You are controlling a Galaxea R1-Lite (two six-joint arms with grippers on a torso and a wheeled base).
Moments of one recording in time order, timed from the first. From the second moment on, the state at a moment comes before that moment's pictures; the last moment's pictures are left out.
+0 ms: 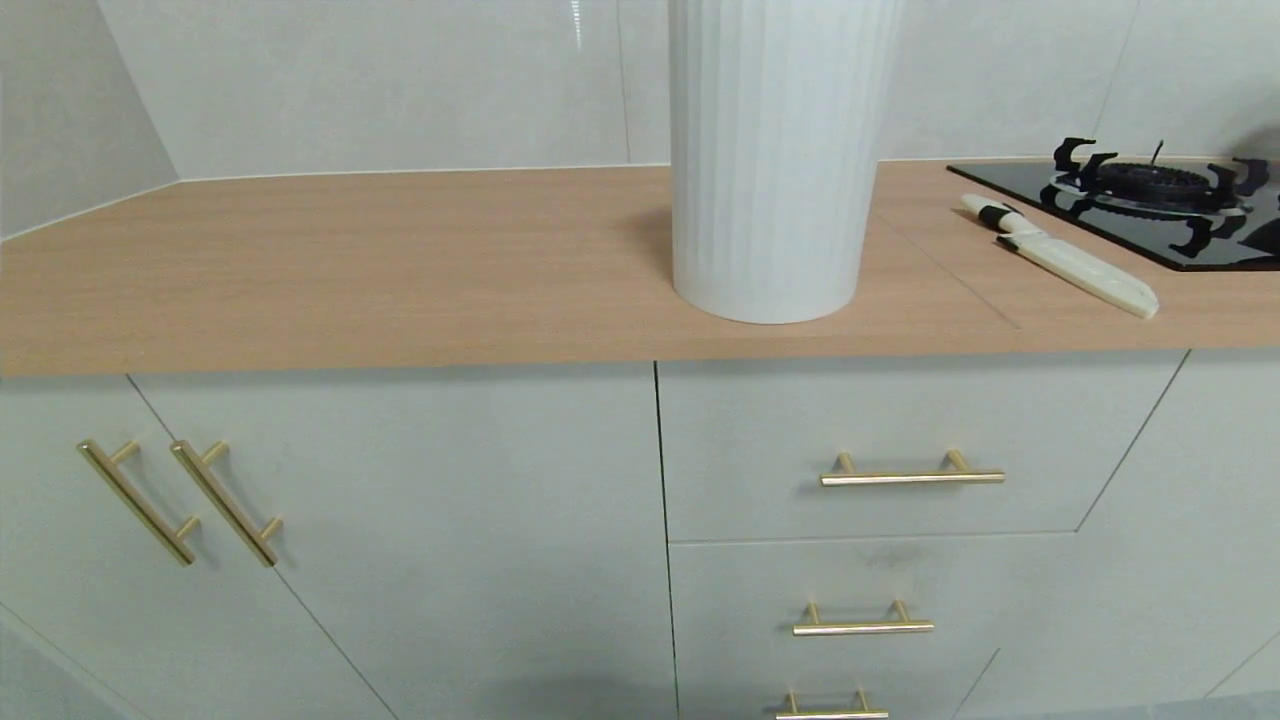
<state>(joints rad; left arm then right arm) 0.00 0.00 0.00 0.00 0.06 -0.01 0.00 0.00 0.00 -0.03 0.01 -0.07</state>
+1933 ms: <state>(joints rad) 0.00 0.00 0.00 -0.01 0.06 -0.01 0.00 0.00 0.00 -0.03 0.01 -0.07</state>
